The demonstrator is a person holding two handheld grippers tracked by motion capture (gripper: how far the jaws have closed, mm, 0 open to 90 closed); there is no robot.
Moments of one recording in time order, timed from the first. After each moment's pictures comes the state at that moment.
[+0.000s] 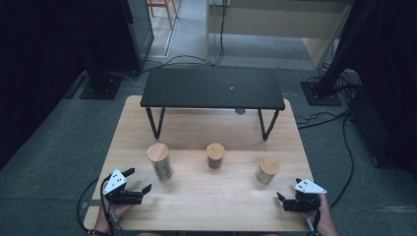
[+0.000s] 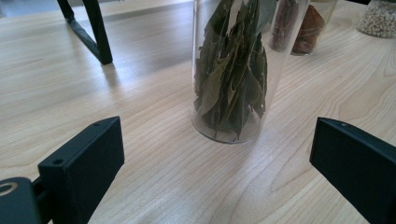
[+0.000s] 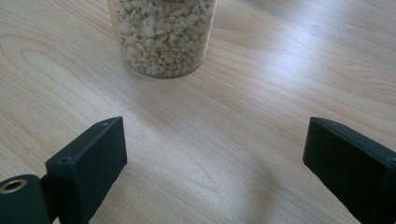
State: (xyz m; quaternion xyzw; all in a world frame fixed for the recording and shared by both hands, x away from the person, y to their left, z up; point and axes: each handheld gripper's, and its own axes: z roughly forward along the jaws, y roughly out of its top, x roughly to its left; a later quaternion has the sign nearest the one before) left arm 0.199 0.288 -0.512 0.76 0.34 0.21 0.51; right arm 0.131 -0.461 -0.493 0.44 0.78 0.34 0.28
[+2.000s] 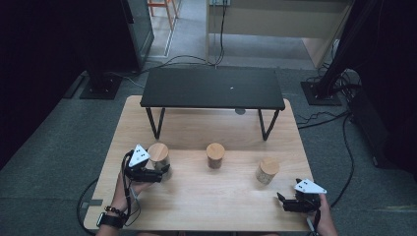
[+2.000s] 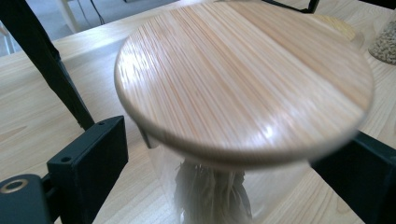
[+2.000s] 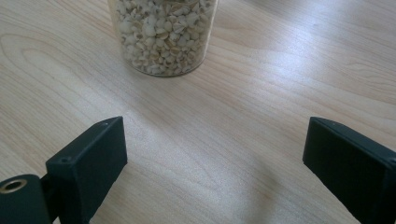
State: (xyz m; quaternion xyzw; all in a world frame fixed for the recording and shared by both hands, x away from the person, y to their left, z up) left arm 0.246 0.211 -0.433 0.79 0.34 0.22 0.46; right arm 0.131 -0.462 -0.493 0.44 0.78 0.34 0.28
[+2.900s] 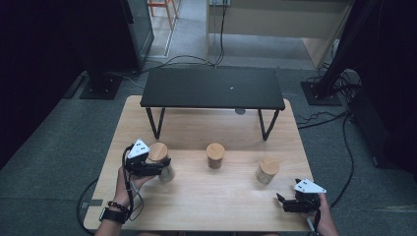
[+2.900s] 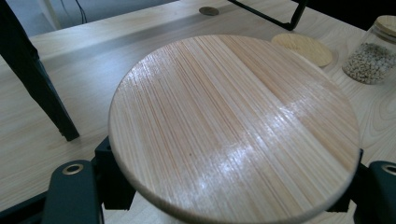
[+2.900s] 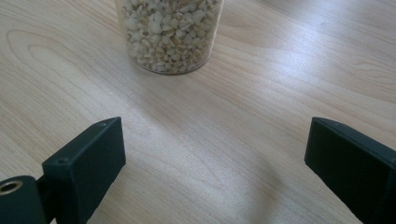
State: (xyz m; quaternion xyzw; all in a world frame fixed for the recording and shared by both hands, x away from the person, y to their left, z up) left arm 0.261 0.218 -0.417 0.79 0.35 0.17 0.47; right arm 0.134 -0.464 -0.491 0.43 0.79 0.34 0.27
